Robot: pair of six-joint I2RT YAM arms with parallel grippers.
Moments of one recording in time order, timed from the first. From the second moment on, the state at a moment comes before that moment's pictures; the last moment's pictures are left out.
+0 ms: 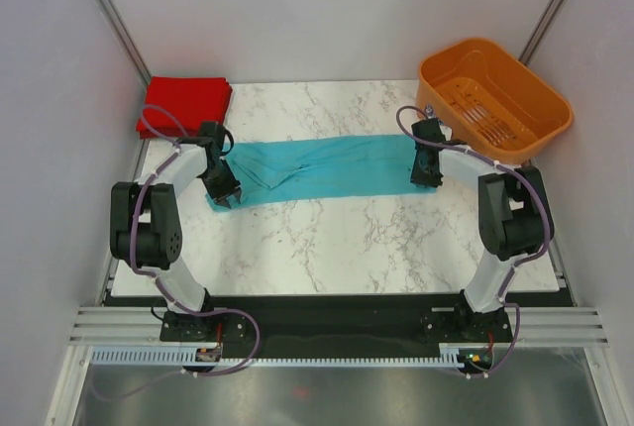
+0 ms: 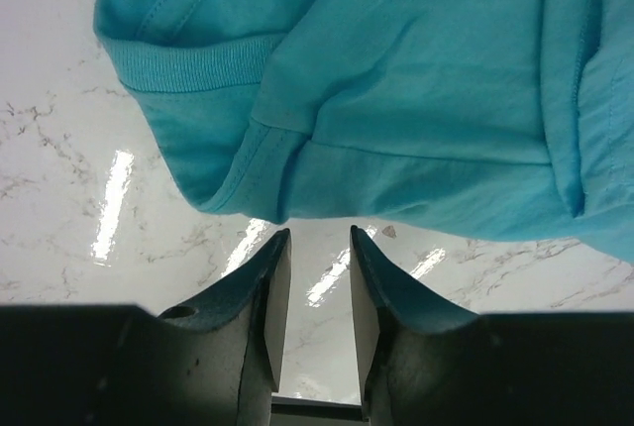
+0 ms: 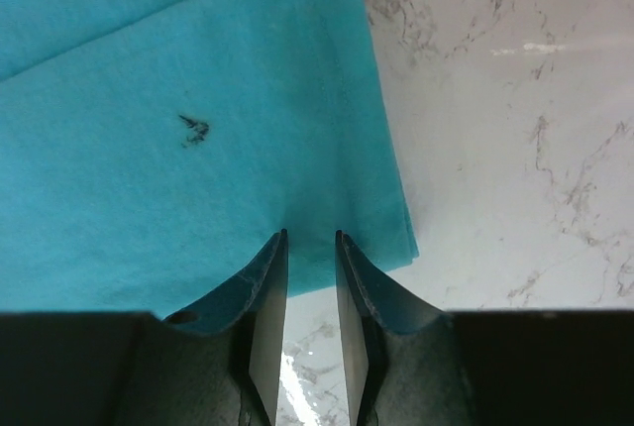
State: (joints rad) left arm -0.07 1.72 1.18 -0.83 -0.02 -0.57; right arm 0.20 1.80 1.15 -0.46 0.26 0.46
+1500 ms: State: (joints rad) left arm 0.02 1.64 1.17 -0.84 -0.03 -0.59; right arm 0.21 1.70 1.06 -0.46 0.27 0.42
